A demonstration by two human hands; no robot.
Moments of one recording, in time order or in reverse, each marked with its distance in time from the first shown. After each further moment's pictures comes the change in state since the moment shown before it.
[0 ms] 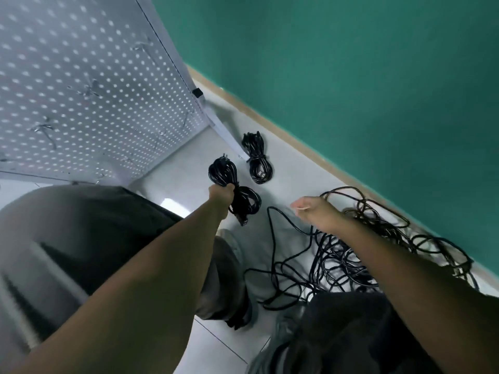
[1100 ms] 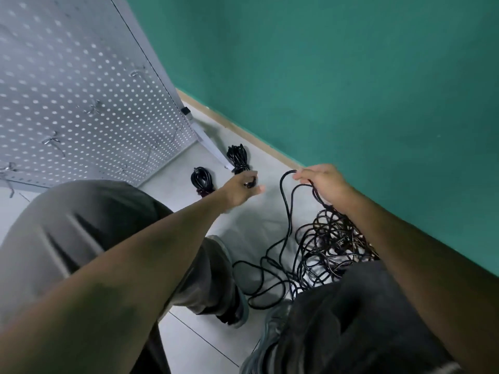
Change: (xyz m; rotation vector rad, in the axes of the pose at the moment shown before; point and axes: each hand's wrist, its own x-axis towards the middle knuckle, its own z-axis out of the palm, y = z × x) left_hand -0.075 0.037 0.028 0.416 -0.454 0.524; right_hand -0.069 -0.056 -0.070 0.291 0.322 -0.112
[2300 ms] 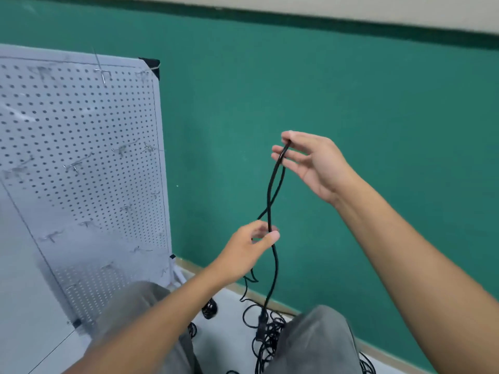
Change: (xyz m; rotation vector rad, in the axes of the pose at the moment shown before) left_hand -0.428 0.205 0.028 0.014 0.090 0.940; right_hand -0.493 -0.299 -0.072 0.656 0.169 -0.861
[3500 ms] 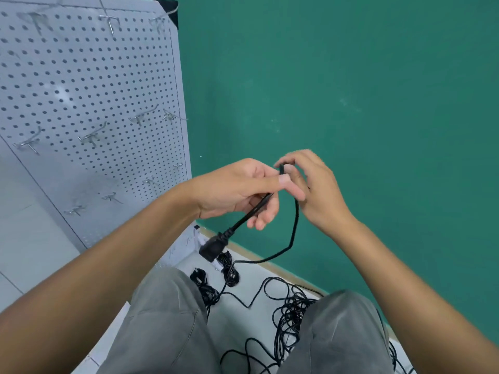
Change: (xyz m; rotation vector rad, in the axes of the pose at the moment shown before) left_hand 0.022 0.085 -0.114 -0.170 -0.481 -0.093; right_hand 0.016 0.115 0.002 -1.027 -0.151 -0.508
